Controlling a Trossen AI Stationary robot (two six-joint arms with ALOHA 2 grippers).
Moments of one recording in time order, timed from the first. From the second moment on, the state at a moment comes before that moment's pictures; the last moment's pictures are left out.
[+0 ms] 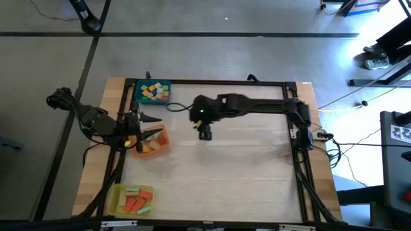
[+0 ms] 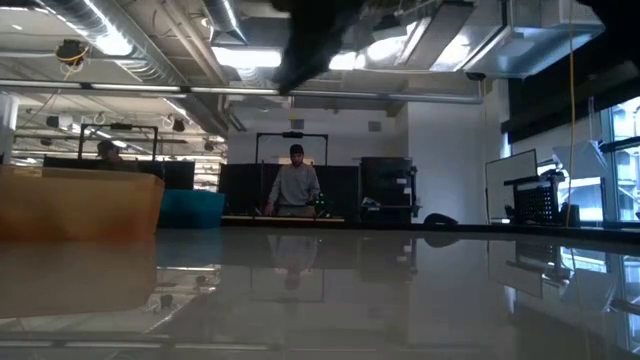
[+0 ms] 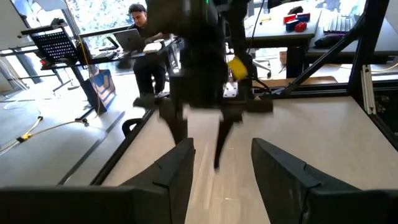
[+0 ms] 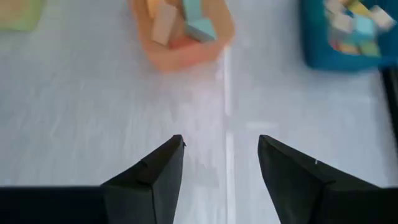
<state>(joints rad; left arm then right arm) -0.53 0.70 0.82 -0.37 -0.78 -0.02 -0.05 2.04 1.96 -0.81 -0.02 -0.16</state>
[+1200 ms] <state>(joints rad) -0.53 0.70 0.76 -0.39 -0.78 -0.06 0.20 1.38 0.87 -1.34 -0.19 1.04</state>
